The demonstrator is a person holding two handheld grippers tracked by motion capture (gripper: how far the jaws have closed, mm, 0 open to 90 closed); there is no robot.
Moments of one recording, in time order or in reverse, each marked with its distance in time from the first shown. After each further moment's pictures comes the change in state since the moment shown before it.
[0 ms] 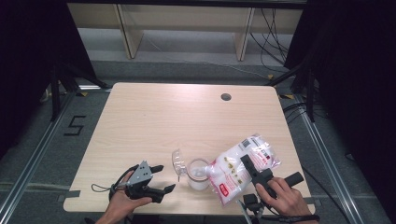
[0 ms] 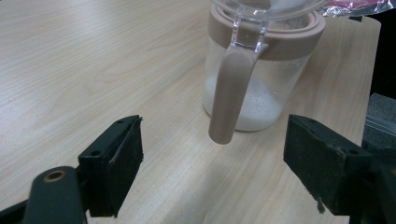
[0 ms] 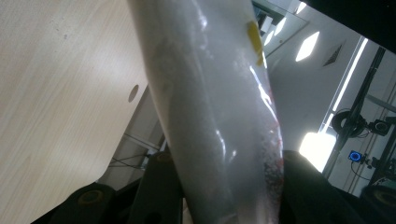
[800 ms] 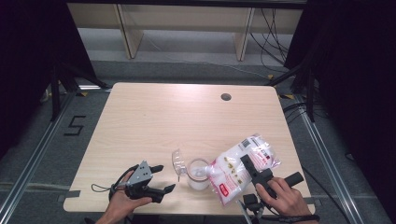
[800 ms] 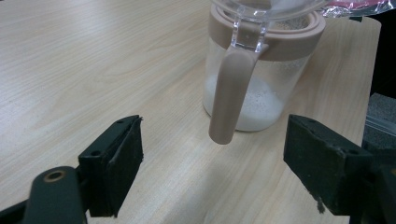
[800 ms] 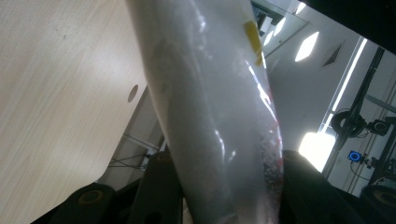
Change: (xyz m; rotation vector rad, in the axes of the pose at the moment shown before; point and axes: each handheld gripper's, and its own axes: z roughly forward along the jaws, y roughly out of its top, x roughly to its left) left arm 0.001 0.000 0.000 0.001 -0.006 0.012; right arm 0.000 0.000 0.000 0.000 -0.002 0.001
